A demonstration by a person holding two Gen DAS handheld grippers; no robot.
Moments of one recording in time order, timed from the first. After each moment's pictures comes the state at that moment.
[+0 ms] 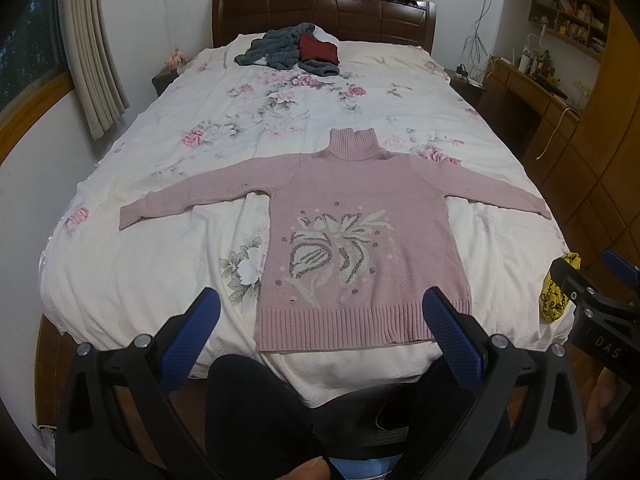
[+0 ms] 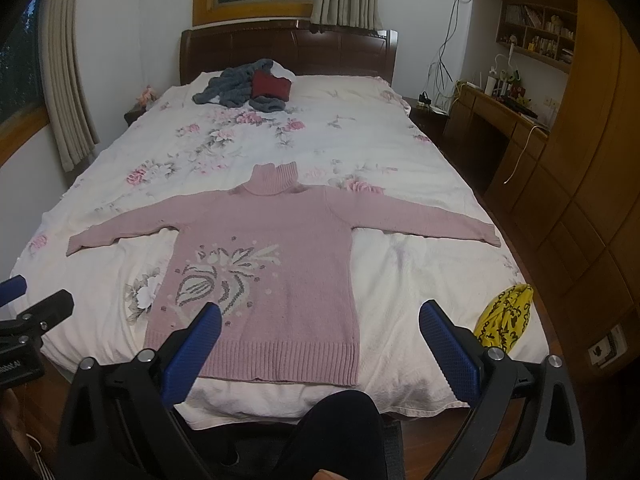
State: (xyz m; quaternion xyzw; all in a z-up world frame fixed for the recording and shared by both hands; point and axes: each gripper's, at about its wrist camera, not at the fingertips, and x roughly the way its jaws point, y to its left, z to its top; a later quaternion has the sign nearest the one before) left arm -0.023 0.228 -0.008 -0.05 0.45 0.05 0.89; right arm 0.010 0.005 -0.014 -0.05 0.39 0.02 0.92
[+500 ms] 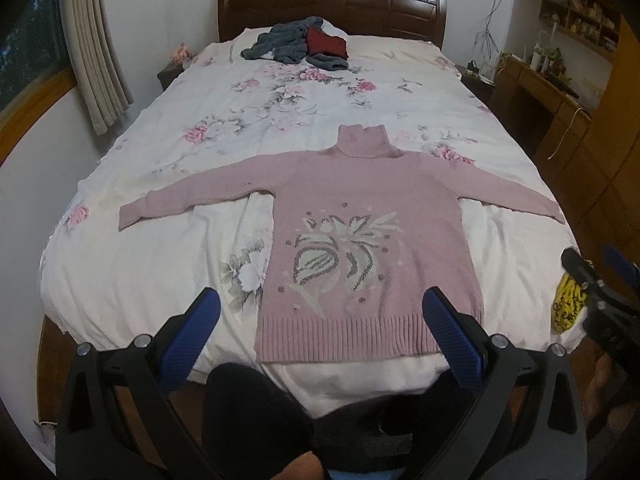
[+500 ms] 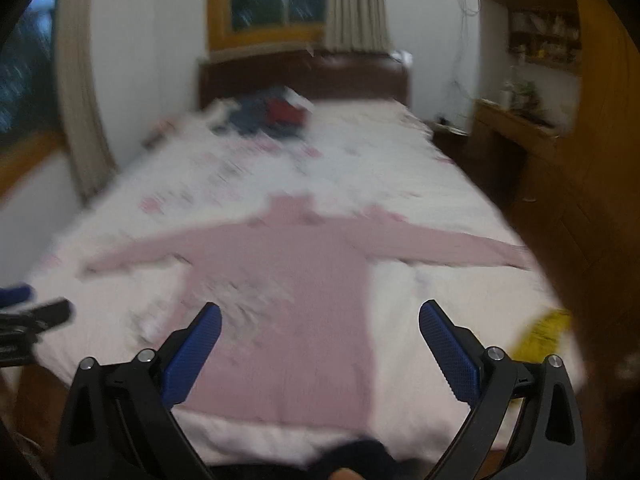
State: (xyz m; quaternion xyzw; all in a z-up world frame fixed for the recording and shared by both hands) left arm 0.014 0.228 -0.028 -0.05 0.45 0.07 0.89; right arm 0.048 -0.034 -0.035 0.00 0.33 0.09 0.94
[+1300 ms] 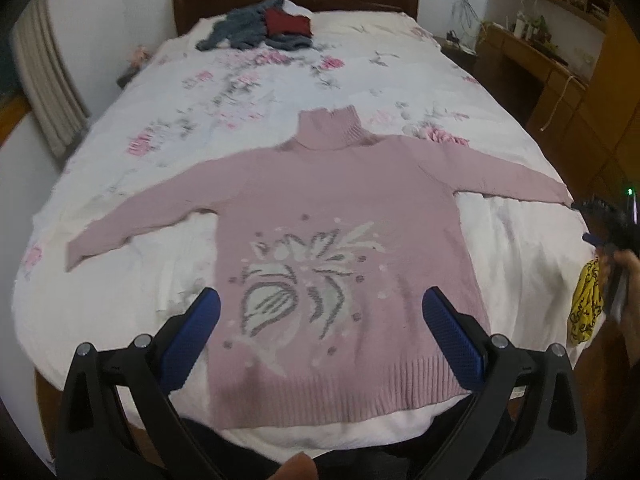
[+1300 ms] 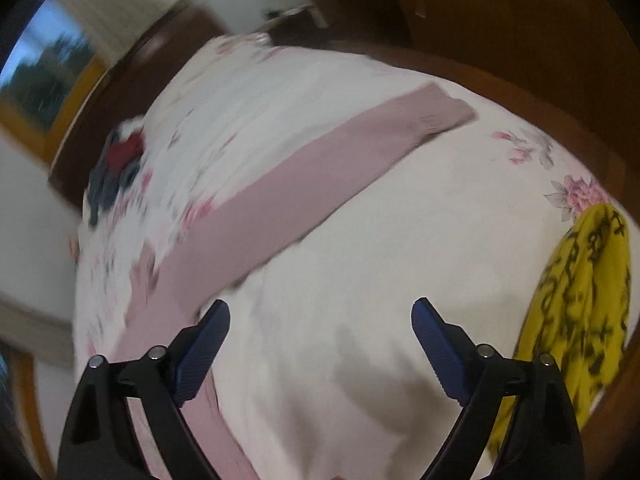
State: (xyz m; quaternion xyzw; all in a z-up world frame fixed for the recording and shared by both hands) left arm 0.143 0.184 -0.108 -0.02 0.49 0.01 0.87; right arm 0.285 -0.382 -0.222 0.34 0.46 -0.09 0.82
